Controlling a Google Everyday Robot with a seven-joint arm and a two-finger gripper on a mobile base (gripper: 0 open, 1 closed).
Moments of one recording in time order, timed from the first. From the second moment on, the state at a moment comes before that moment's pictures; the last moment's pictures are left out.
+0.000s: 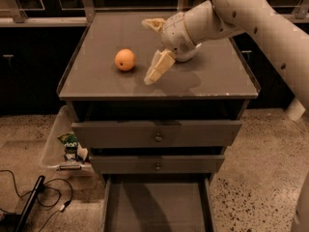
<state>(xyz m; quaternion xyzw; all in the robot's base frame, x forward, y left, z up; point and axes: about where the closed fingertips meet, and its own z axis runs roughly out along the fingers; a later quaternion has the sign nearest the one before) 0.657 -0.001 0.922 -0.68 0.55 0.18 0.45</state>
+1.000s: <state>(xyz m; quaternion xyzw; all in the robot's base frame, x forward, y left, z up) 0.698 0.038 0.899 -0.66 0.54 0.25 0.46</state>
